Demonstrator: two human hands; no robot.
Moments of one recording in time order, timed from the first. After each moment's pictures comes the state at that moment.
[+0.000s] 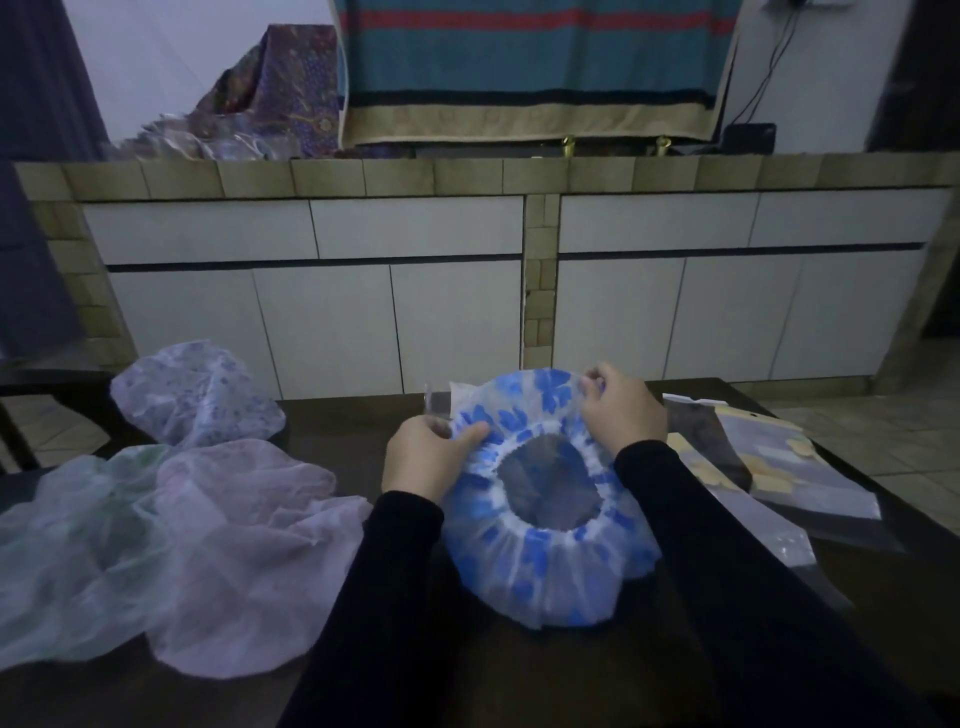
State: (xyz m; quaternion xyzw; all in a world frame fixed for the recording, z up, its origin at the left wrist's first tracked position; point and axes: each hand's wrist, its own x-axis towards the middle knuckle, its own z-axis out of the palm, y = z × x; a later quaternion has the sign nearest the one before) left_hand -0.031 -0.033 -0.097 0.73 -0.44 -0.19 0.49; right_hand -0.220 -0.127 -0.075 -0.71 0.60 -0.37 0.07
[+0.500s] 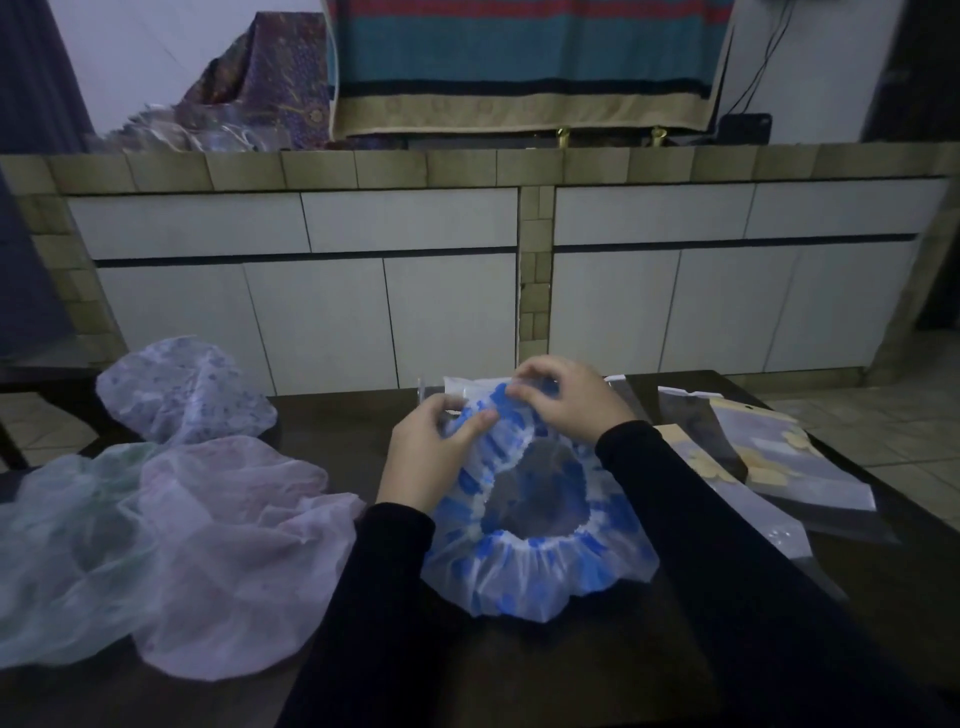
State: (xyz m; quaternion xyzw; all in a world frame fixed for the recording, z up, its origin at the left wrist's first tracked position) left_hand -0.042 -0.025 -0.096 0.64 -0.52 -0.17 0.55; right_hand -0.203 -0.121 -0.066 -0.85 0.35 -0.35 0.18
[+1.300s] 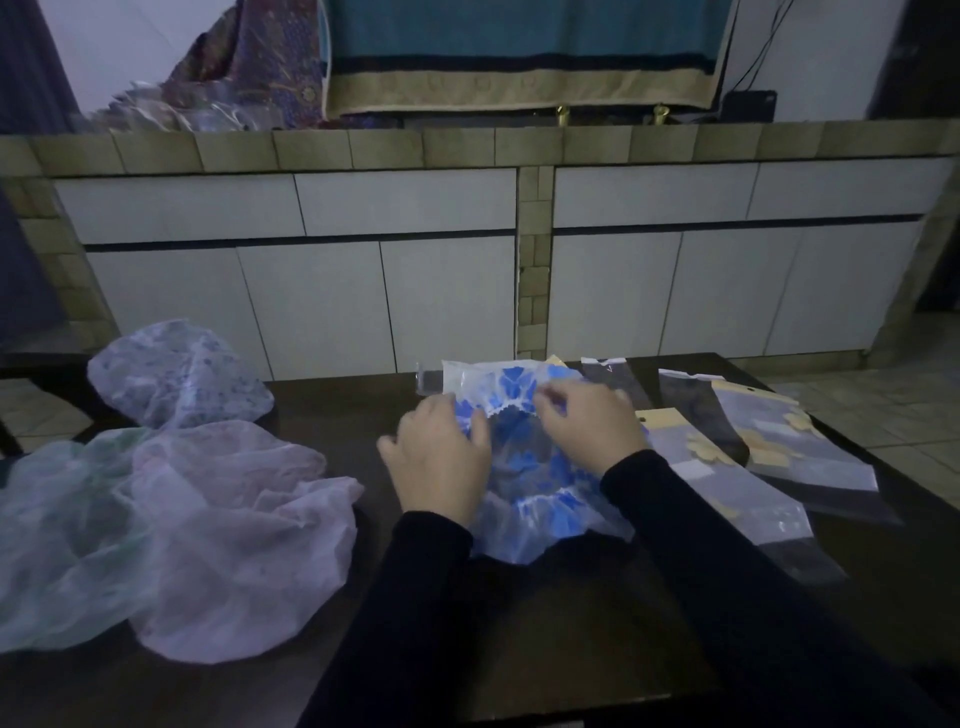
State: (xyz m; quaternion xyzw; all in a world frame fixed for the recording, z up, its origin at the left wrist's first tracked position) left_hand -0.070 -0.019 -0.108 0.77 -0.49 0.09 0.40; right_hand -0.207 -0.097 -0.094 -0.81 0.51 -0.29 0.06
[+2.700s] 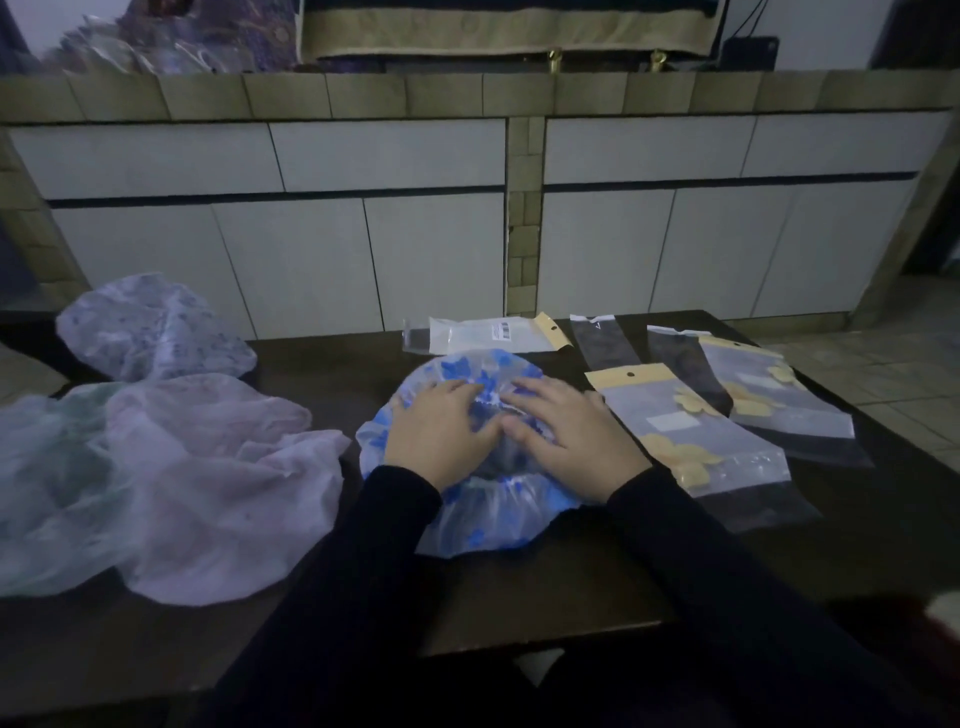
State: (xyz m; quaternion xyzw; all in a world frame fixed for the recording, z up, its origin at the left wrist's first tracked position) left_hand -0.058 -0.020 -0.127 0.72 -0.66 0.01 0.21; right_hand -0.226 -0.053 -0.125 -0.88 0.41 -0.21 0.11
